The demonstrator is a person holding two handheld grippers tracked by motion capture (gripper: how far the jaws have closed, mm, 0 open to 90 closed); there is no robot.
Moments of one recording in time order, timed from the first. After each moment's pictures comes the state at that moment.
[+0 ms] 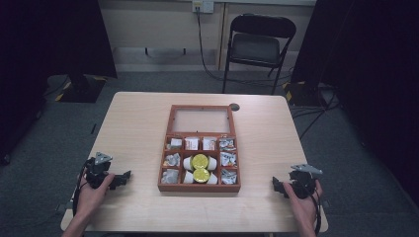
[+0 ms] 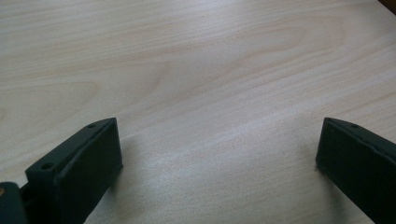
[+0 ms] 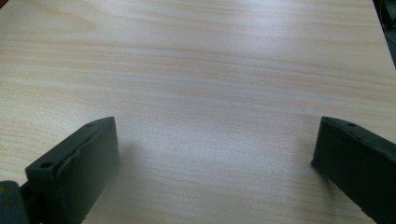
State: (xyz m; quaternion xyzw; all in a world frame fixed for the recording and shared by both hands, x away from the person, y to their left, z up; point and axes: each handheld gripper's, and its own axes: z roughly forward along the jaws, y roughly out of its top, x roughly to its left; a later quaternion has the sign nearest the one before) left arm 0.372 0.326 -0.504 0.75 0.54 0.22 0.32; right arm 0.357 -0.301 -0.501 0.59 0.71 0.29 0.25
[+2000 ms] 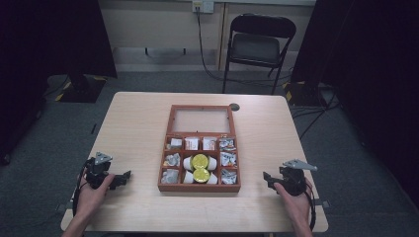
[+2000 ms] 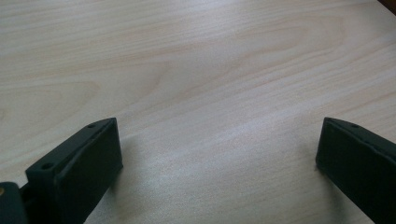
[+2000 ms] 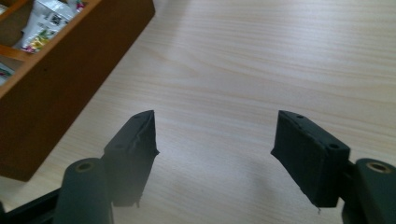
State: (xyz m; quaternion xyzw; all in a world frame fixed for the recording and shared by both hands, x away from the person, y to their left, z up) left arm 0.371 0.326 -0.504 0.75 0.54 0.22 0.32; right arm 0.354 -0.270 -0.473 0.53 0.73 0.36 0.22
